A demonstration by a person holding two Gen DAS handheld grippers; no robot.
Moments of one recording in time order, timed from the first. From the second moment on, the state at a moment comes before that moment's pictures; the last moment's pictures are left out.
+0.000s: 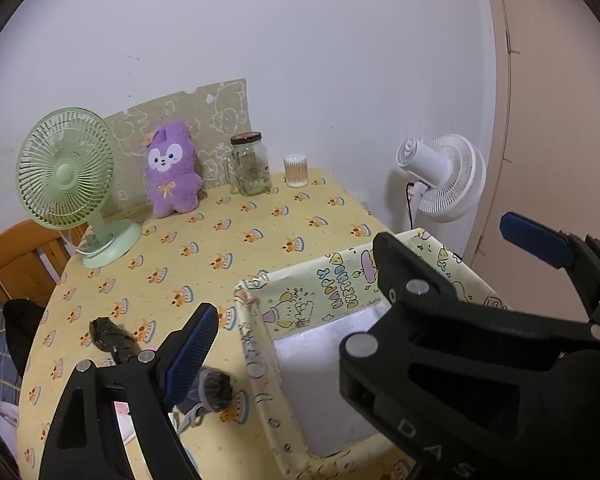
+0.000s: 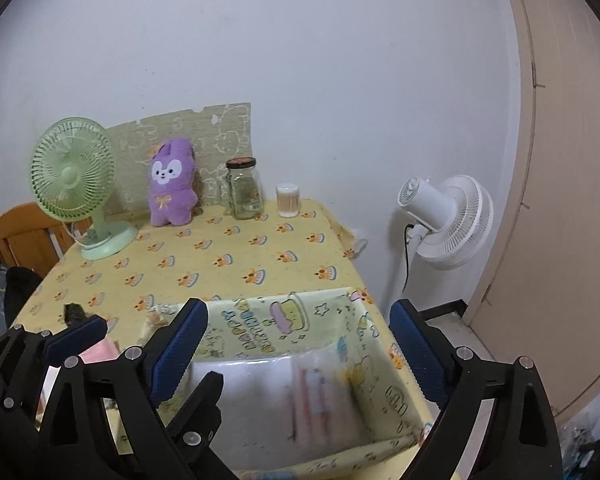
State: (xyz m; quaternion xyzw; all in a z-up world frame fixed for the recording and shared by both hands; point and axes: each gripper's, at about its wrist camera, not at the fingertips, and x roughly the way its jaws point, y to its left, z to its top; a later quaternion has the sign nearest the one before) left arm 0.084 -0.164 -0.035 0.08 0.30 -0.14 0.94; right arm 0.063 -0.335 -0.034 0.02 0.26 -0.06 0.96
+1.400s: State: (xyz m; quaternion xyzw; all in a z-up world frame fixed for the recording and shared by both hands) left arm 0.031 -0.040 -0.024 0.04 0.26 -0.11 0.96; right arm 0.014 -0.212 -0.021 0.03 0.25 -0.02 0.97
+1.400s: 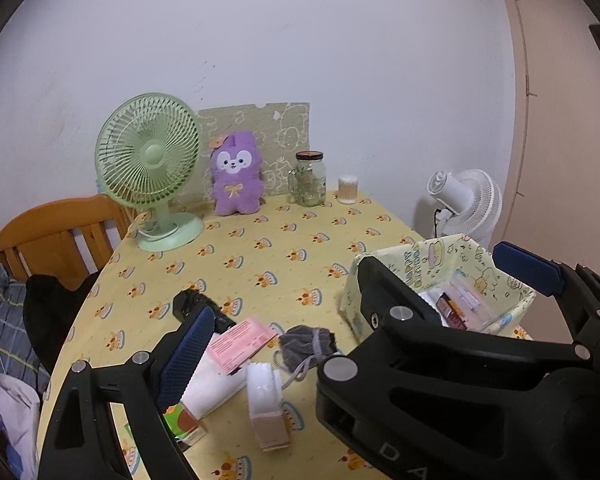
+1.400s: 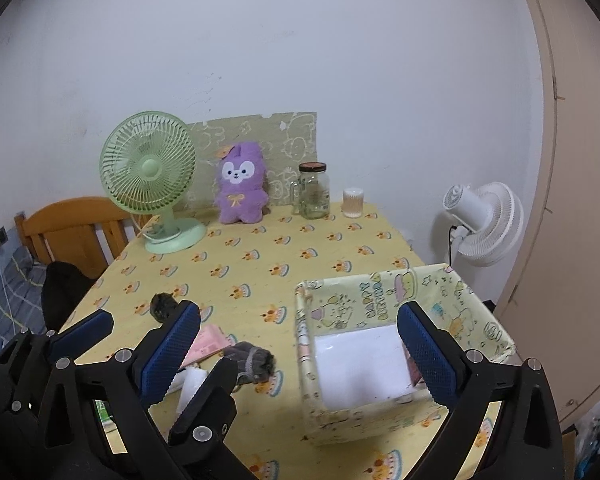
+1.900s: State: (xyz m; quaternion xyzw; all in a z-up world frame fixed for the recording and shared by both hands) left arm 0.030 -0.002 -0.048 0.02 0.27 -0.09 0.96; right arm 0.018 -0.170 -0.046 0.03 0.26 0.00 0.97
